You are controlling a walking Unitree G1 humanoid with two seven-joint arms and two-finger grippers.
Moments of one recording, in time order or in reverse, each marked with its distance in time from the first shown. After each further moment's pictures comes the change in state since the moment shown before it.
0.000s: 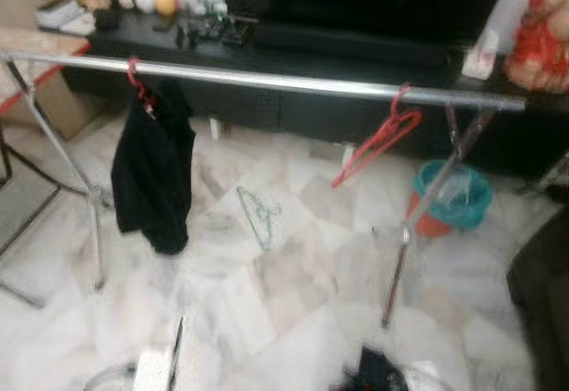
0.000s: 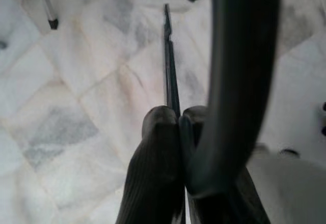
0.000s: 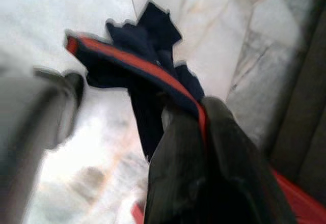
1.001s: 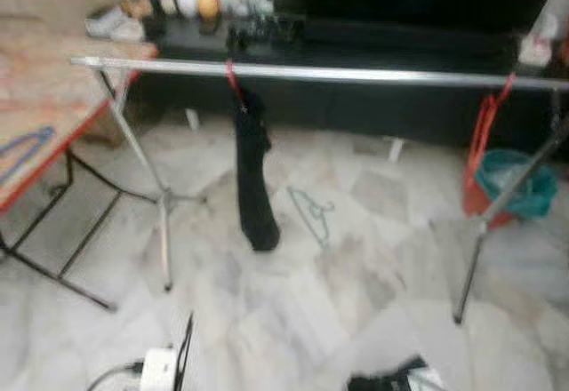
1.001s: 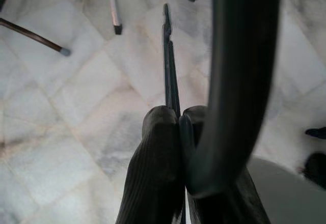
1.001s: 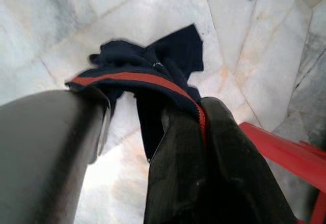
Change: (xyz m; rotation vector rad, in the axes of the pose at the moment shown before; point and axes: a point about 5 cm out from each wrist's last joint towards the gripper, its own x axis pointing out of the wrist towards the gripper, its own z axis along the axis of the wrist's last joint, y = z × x) left arm 0.005 -0.003 0.009 0.004 -0.025 -0.023; right arm 0.000 -0.002 -0.001 0.028 -0.011 -0.019
